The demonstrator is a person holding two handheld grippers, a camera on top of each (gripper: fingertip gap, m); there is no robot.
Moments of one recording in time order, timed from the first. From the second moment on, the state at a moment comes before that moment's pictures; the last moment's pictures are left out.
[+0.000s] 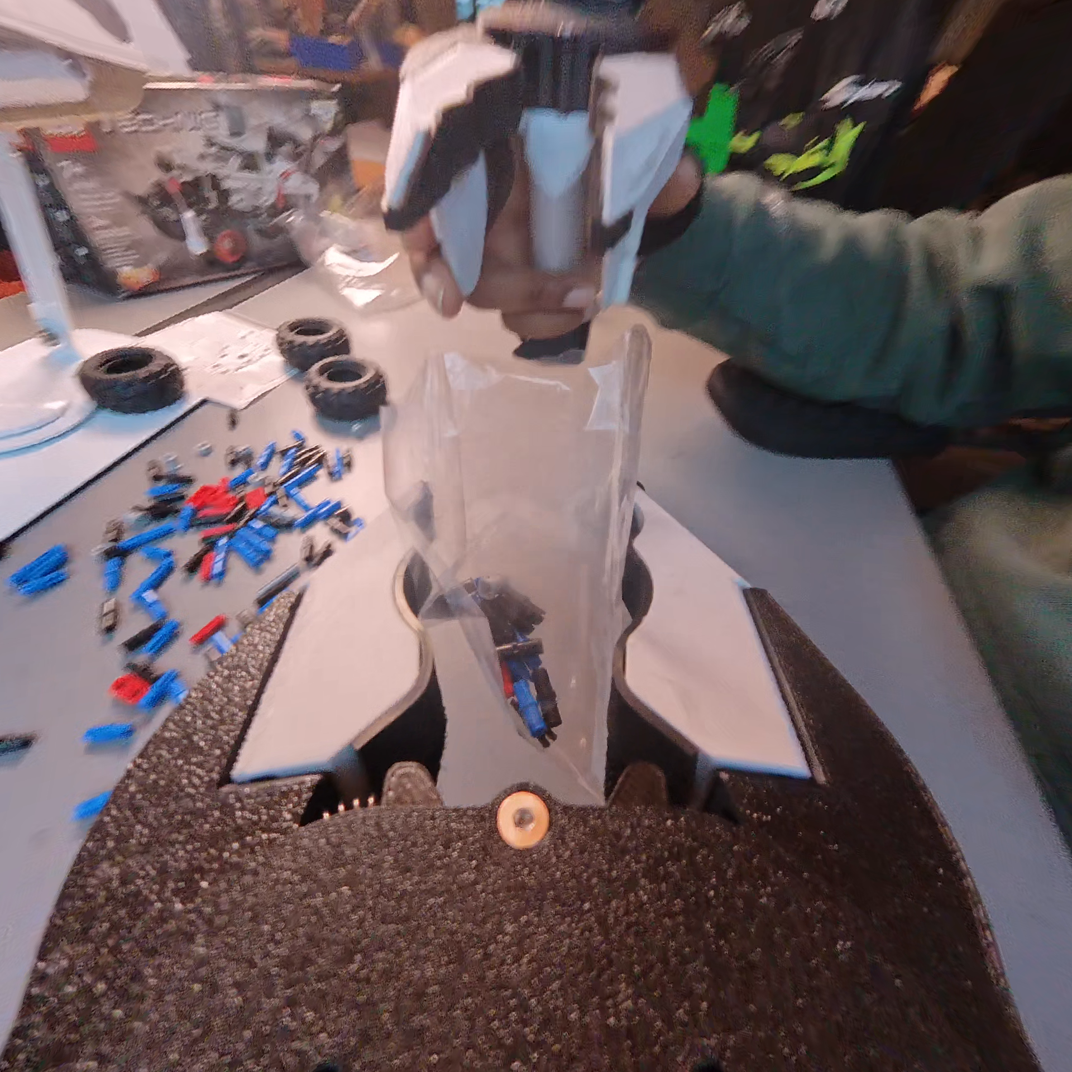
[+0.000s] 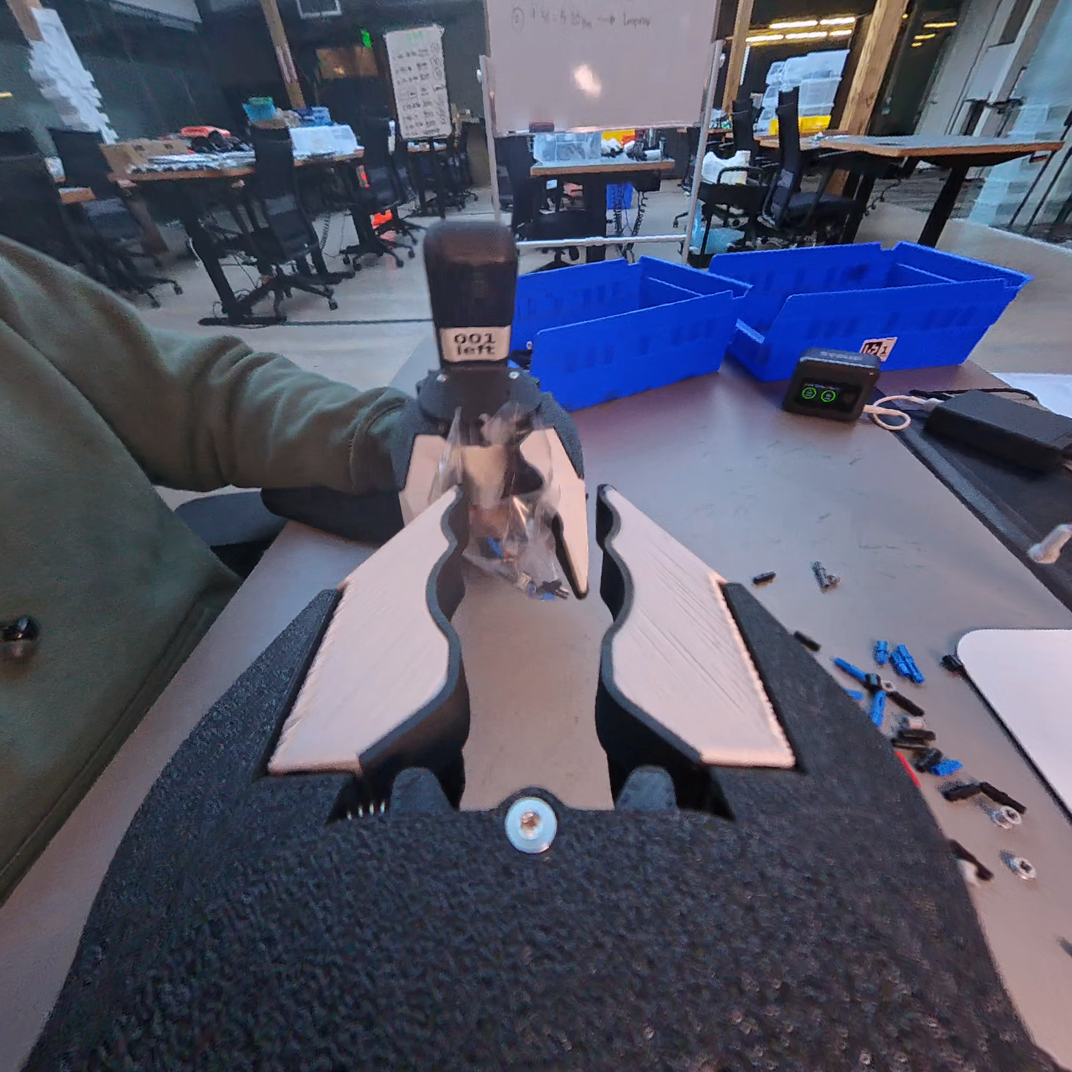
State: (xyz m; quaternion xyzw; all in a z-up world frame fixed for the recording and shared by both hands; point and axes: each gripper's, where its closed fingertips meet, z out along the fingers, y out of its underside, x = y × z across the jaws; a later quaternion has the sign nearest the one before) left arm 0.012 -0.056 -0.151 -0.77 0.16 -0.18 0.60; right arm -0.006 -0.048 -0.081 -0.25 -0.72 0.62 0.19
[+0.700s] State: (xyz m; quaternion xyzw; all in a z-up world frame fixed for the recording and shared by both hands) left arm 0.109 -0.104 -0.109 -0.64 0.27 -0.49 0.53; right arm 0.059 -0.094 -0.082 -0.18 -0.70 0.68 0.12
